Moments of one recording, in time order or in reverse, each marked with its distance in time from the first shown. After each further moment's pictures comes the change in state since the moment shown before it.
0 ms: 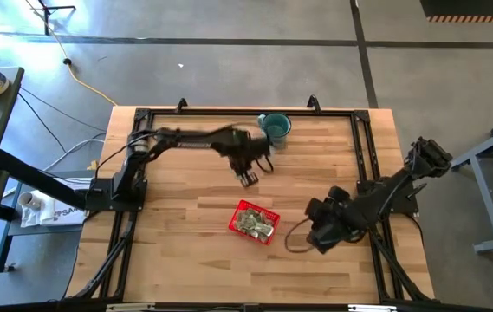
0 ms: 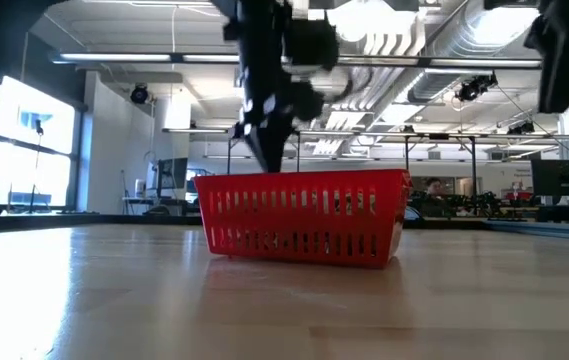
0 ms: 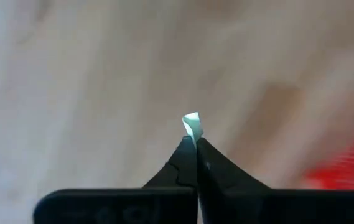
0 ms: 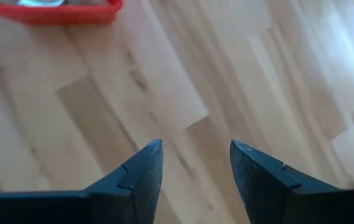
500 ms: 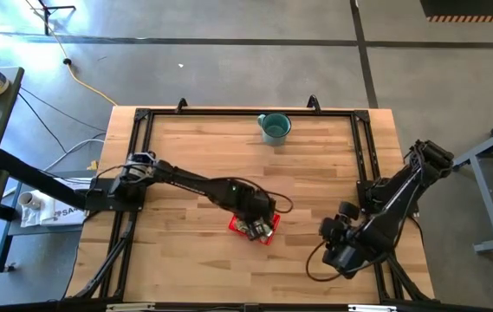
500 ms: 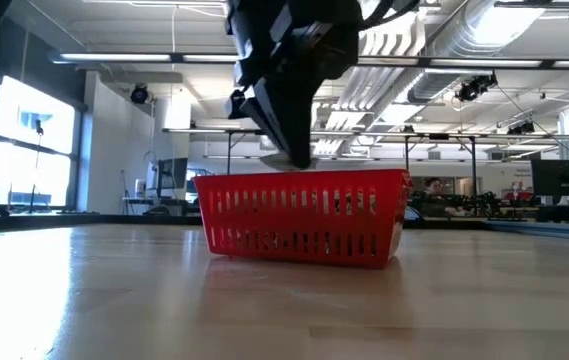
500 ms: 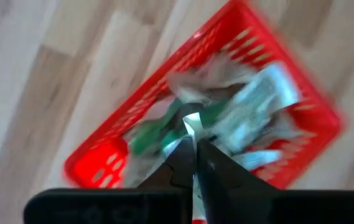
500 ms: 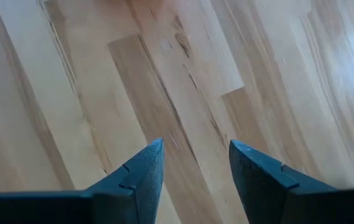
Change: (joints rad) left arm -0.391 -0.001 0.002 0.171 -0.024 -0.328; right arm 0.241 0.000 0.001 -0.002 0.017 0.134
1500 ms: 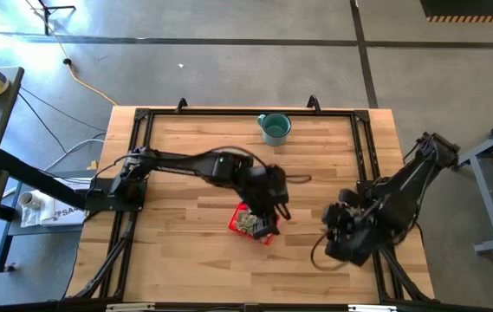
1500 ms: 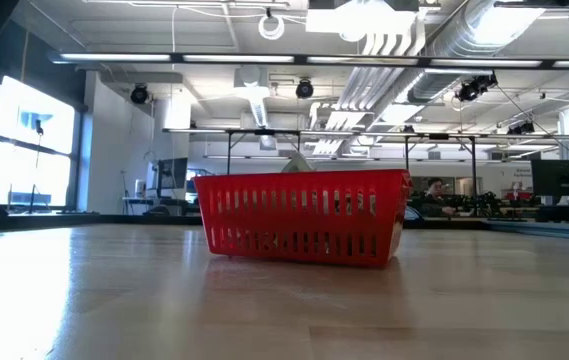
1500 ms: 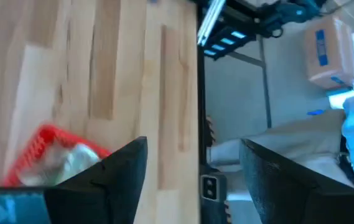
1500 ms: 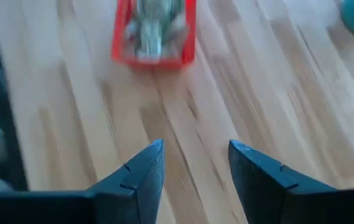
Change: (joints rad) left arm 0.045 -0.006 0.482 -0.083 0.430 0.144; right arm -0.067 -0.106 0.159 -0.063 0.103 -0.150
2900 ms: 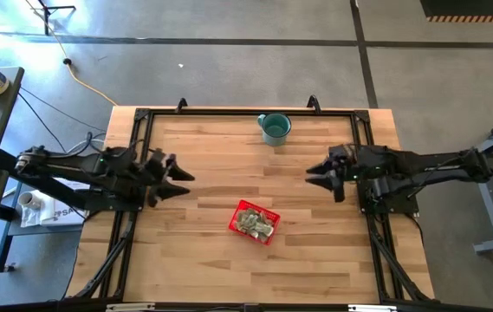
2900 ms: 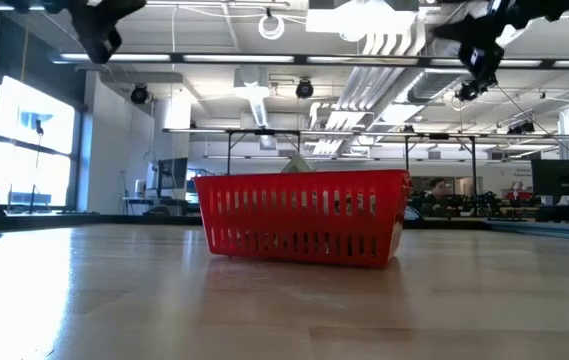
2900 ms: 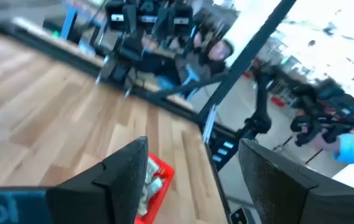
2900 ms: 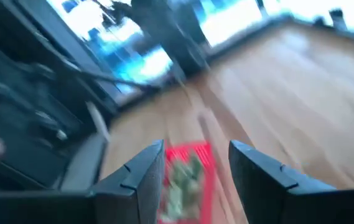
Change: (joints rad) left arm 0.040 -1.539 -1.737 0.953 -0.295 -0.058; right arm -0.730 -0.738 -0.745 1.088 -0.467 -0.524
